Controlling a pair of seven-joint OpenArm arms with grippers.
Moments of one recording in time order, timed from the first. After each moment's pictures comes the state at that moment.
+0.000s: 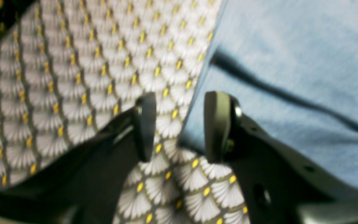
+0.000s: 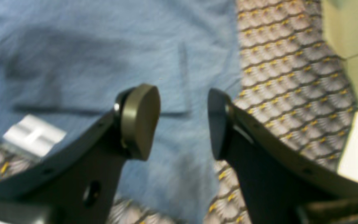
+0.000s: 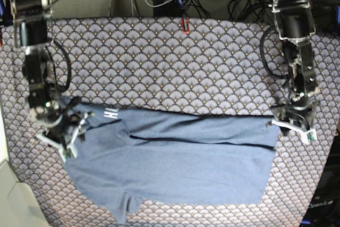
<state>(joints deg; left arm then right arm) -12.3 -14.6 -14.3 67.1 -15.7 -0.6 22.1 13.6 21.6 -4.5 79.0 2.5 17.7 -34.9</state>
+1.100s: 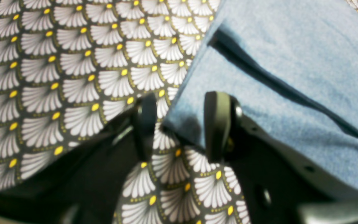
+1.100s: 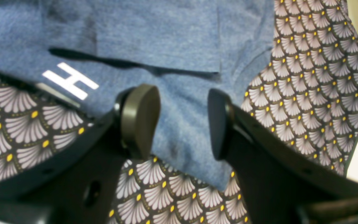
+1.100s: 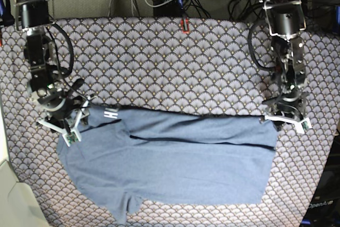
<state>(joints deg) -11.7 -11.5 -14.8 60.7 -21.3 -0.2 11.8 7.0 21.9 -4.4 86.1 2.5 17.7 -38.5</state>
